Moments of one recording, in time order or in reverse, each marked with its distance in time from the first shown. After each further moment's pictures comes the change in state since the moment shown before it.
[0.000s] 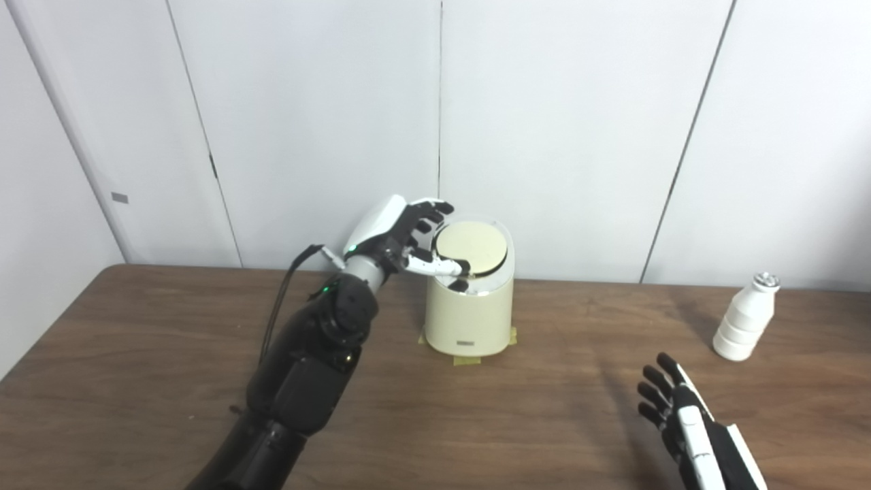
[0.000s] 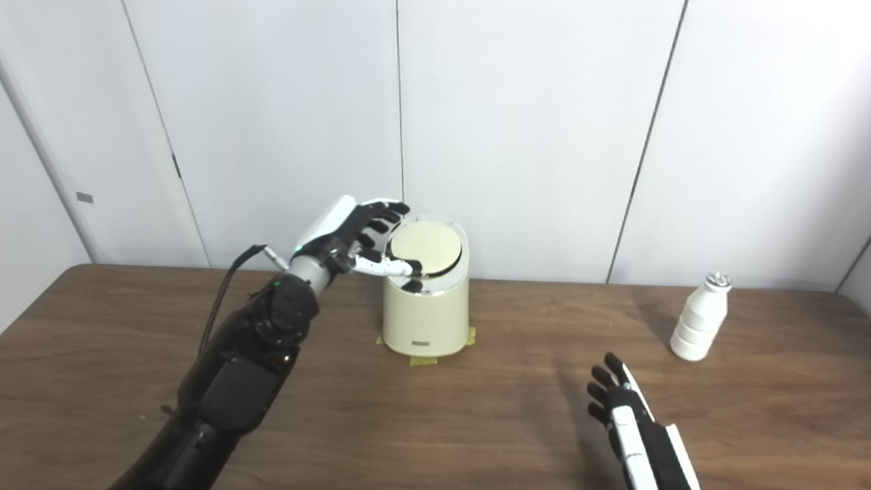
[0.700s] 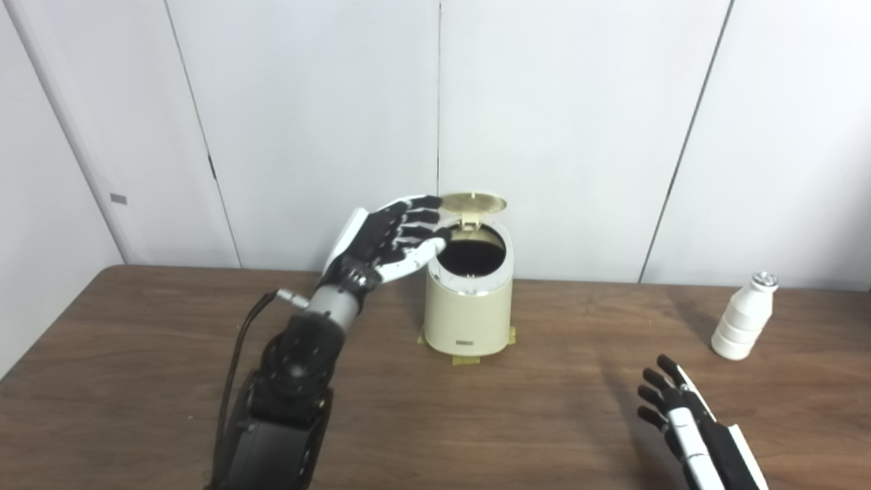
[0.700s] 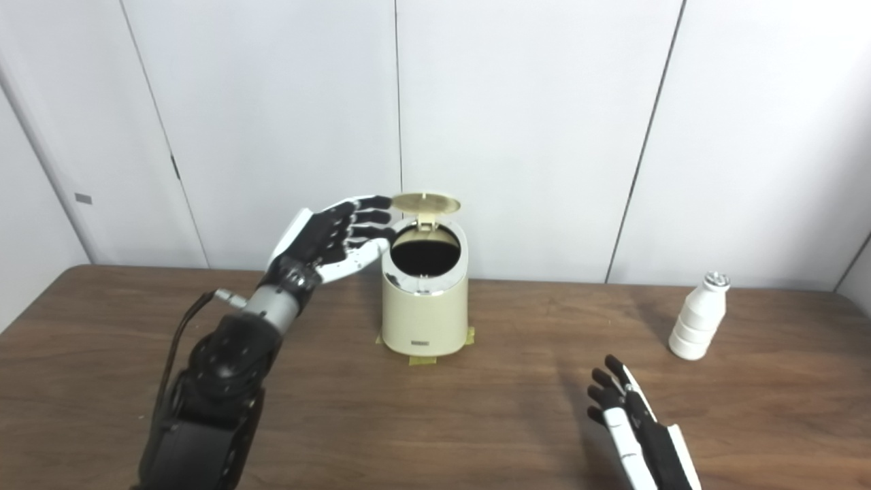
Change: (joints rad) left arm 0.227 -0.072 0.149 -0.359 -0.236 0.084 0.023; right arm -0.002 -0.001 -0.002 0.002 -0.050 0.000 -0.013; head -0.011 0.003
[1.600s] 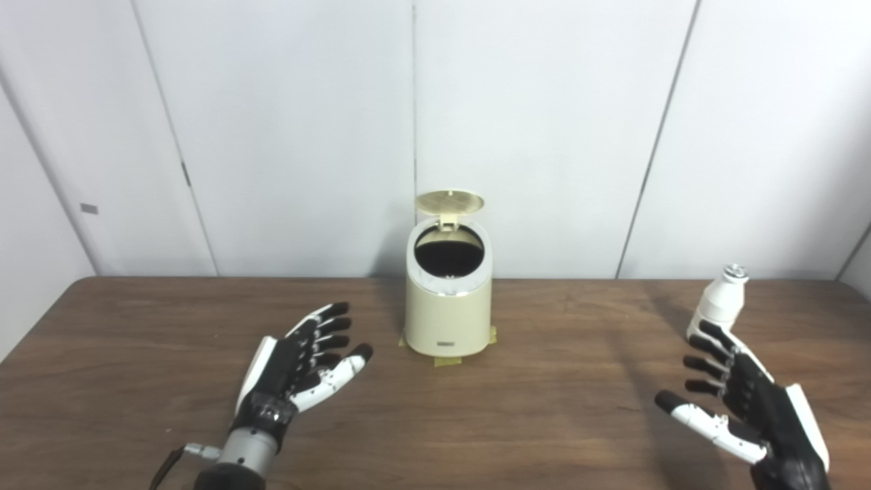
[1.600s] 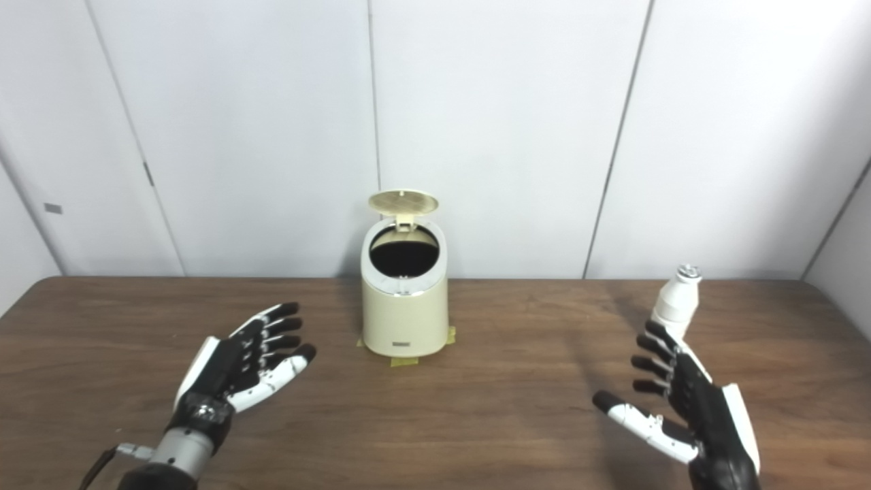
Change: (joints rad) left arm 0.378 0.028 0.039 -0.207 -0.051 0.004 0.043; right arm -0.049 -0.107 -0.136 -0.057 -0.119 0.006 0.000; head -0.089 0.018
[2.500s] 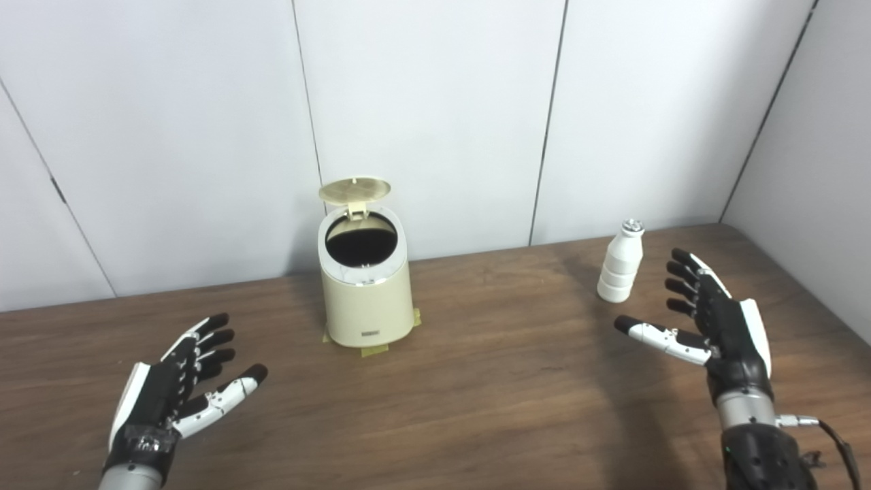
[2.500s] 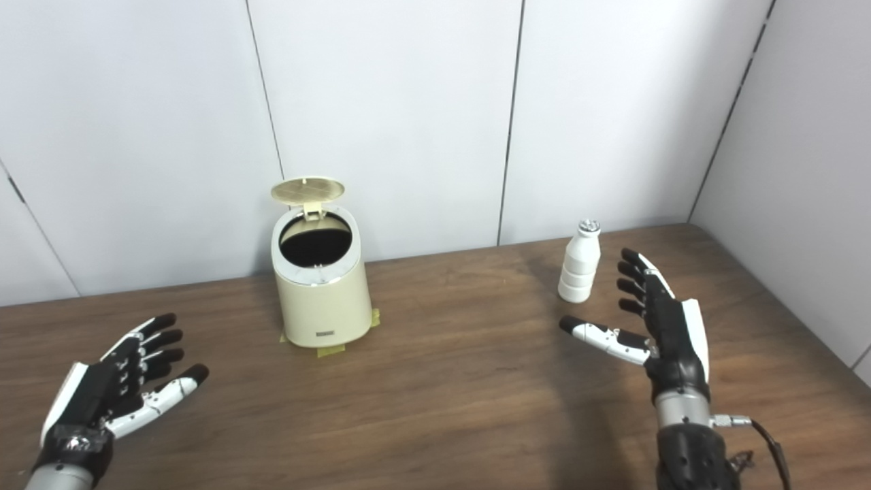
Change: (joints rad) left arm 0.004 0.092 0.037 0.019 -0.040 -0.002 -0.008; right arm -0.103 0.010 -0.119 0.056 -0.083 0.139 -0.101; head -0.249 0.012
